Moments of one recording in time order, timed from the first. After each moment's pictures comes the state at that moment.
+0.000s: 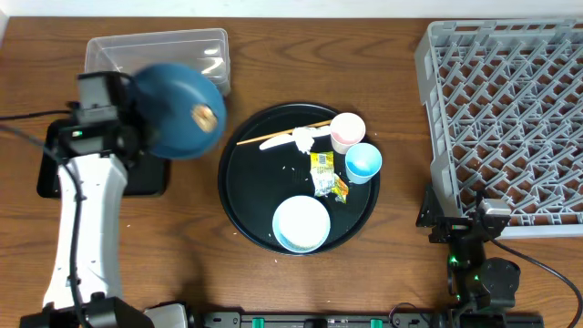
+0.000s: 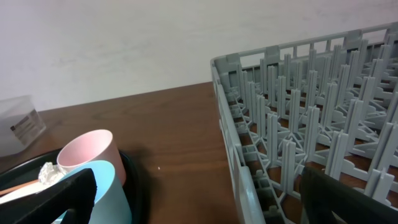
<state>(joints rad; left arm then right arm) 0.21 1.43 1.24 -0.85 -0.13 -0.59 -0.02 0.01 0.01 -0.07 -0.05 0.22</state>
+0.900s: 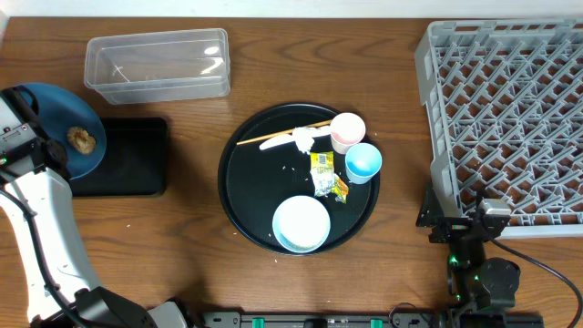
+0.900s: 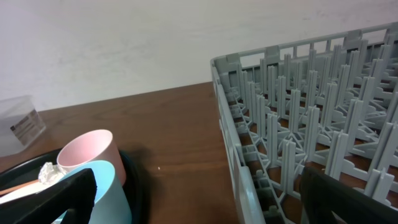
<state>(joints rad) 0.55 1.43 1.24 -0.70 -0.52 -0.33 -0.02 0.01 0.01 -0.07 -0.05 0.22</state>
